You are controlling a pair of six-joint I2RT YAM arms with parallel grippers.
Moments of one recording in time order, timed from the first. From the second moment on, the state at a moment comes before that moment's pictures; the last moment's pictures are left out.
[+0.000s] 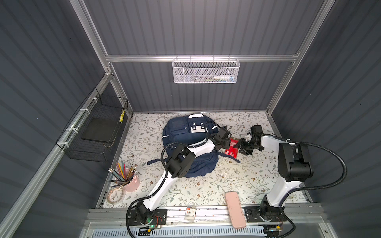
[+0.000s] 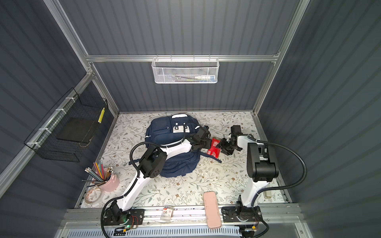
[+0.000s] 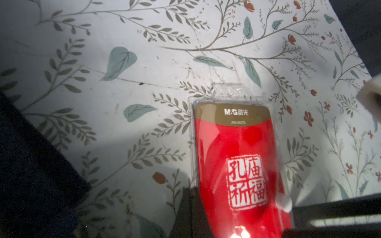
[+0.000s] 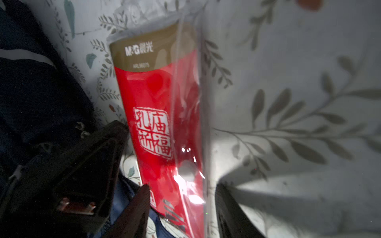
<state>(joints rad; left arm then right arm) -0.87 2.48 1.95 -0.25 0.01 -0.50 0.00 1.84 1.07 -0.45 -0.50 0.57</state>
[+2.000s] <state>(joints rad) -0.88 1.57 1.53 -0.76 -0.10 0.10 0.04 1.05 0.84 -0.45 -0.59 0.58</state>
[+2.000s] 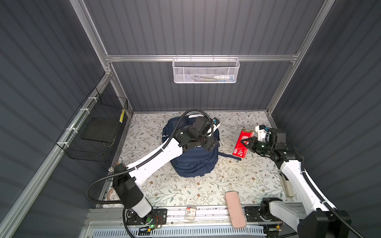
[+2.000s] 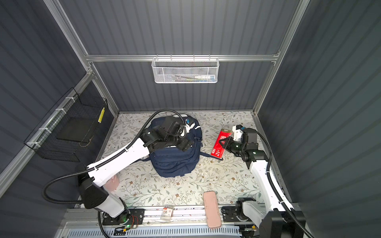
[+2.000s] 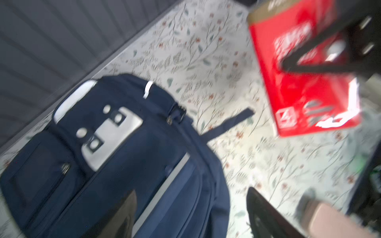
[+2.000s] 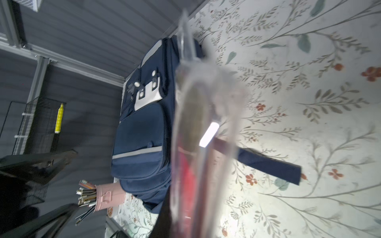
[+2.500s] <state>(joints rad) -0.87 1.68 1.35 -0.79 -0.37 0.30 0.14 1.03 0.84 -0.46 -0.61 0.60</state>
